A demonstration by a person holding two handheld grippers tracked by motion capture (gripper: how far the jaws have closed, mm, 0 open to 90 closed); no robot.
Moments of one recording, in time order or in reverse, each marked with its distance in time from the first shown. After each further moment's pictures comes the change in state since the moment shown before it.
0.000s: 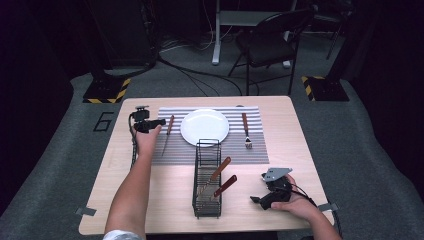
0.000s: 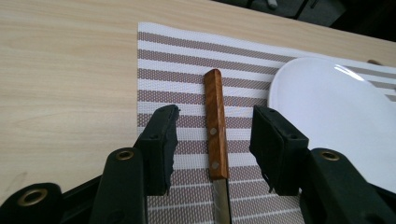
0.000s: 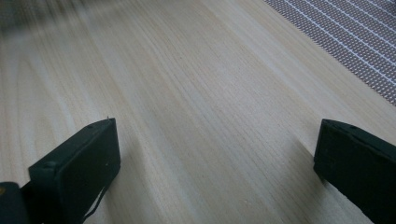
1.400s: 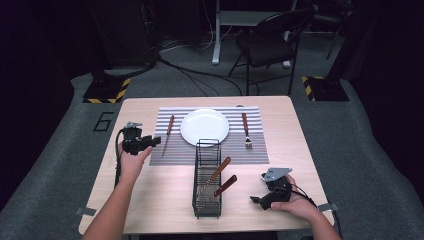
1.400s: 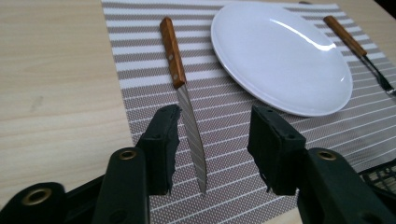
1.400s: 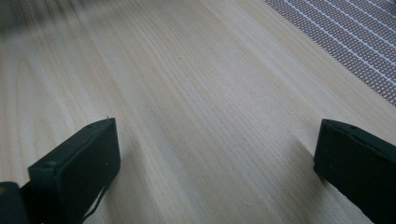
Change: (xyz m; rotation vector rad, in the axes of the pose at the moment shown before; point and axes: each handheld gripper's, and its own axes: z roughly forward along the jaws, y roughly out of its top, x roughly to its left) left arm -0.011 -0.055 -0.069 0.044 -0.102 0.171; right arm 0.000 0.000 0.000 0.000 -0.004 -0.001
